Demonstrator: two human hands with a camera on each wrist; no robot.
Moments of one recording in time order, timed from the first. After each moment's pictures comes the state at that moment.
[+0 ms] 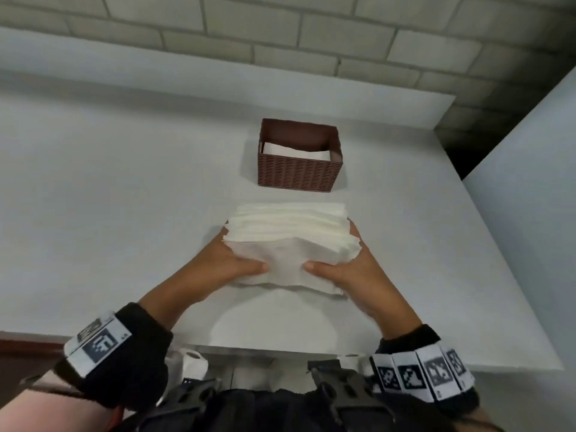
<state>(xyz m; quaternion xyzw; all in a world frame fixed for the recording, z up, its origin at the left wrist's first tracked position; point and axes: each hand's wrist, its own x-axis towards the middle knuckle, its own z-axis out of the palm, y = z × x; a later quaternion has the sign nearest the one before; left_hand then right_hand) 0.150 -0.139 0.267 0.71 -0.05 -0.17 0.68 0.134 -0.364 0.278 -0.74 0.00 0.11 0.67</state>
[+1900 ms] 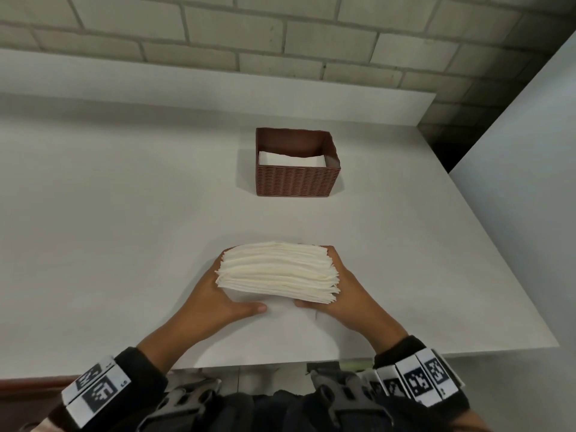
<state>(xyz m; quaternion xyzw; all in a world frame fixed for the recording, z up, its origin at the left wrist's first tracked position) 0.136 -0.110 0.240 0.78 -0.09 -0.11 0.61 0.125 -0.341 0.241 -0.83 -0.05 0.10 0.55</state>
